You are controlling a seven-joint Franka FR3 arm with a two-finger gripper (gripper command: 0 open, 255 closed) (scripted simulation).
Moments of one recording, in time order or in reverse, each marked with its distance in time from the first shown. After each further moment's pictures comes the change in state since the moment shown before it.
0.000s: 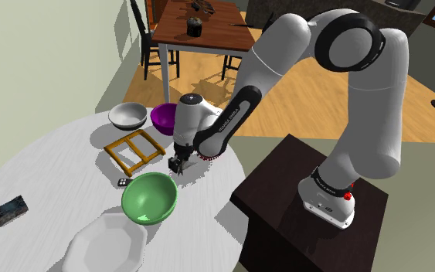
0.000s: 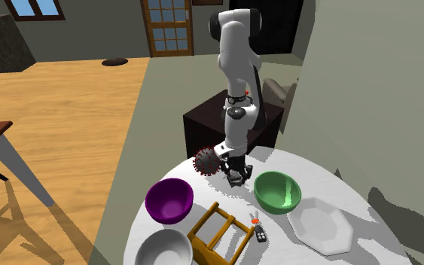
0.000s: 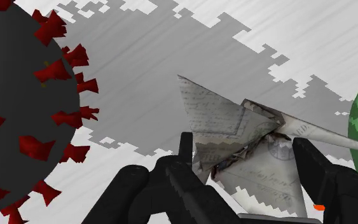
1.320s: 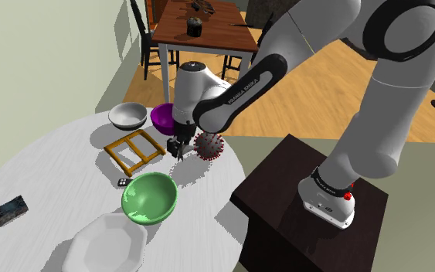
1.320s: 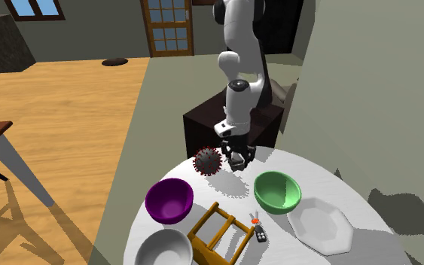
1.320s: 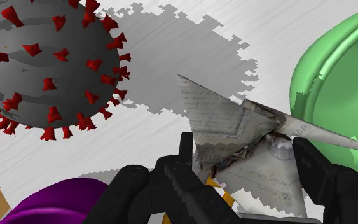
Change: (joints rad) arm -0.062 -0.242 0.077 -0.026 0.093 -0.212 -0.054
